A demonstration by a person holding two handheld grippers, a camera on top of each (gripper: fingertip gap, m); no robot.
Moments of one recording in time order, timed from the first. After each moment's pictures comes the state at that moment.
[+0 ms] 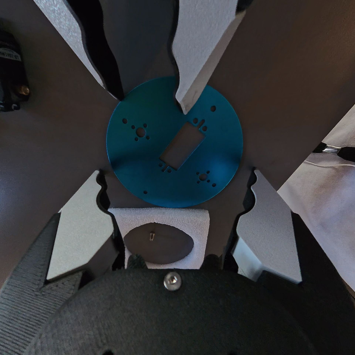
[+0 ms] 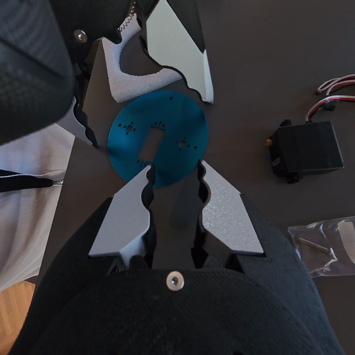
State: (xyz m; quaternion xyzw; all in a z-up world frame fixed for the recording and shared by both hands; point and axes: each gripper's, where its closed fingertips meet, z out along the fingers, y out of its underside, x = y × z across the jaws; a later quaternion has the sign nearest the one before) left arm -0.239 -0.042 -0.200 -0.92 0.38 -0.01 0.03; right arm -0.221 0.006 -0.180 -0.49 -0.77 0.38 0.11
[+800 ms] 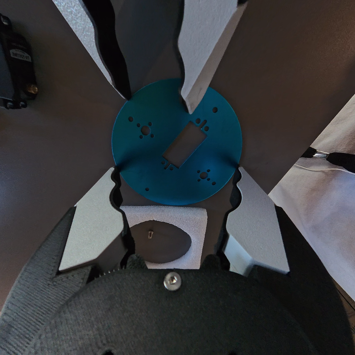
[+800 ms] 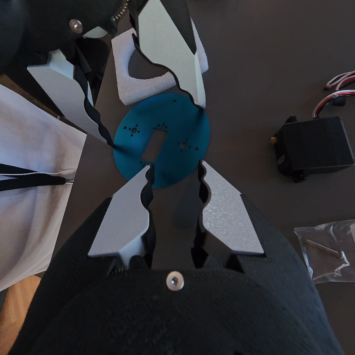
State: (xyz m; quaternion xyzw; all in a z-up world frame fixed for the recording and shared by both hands) left arm -0.238 -0.042 -0.194 -0.93 0.37 -0.02 0.04; right arm -0.218 0.004 -0.178 -0.49 -0.76 0.41 0.09
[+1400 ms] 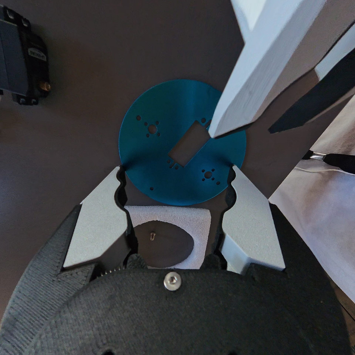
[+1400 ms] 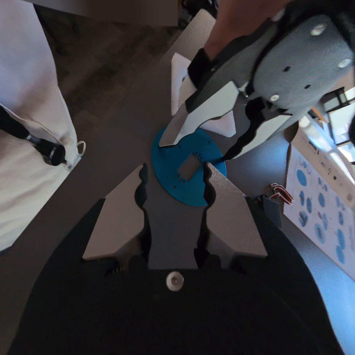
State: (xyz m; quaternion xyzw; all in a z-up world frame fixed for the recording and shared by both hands) left arm -0.240 -0.038 -0.192 -0.93 0.37 -0.03 0.07; right arm -0.191 -0.051 -0.153 -0.24 -0.84 0.31 0.37
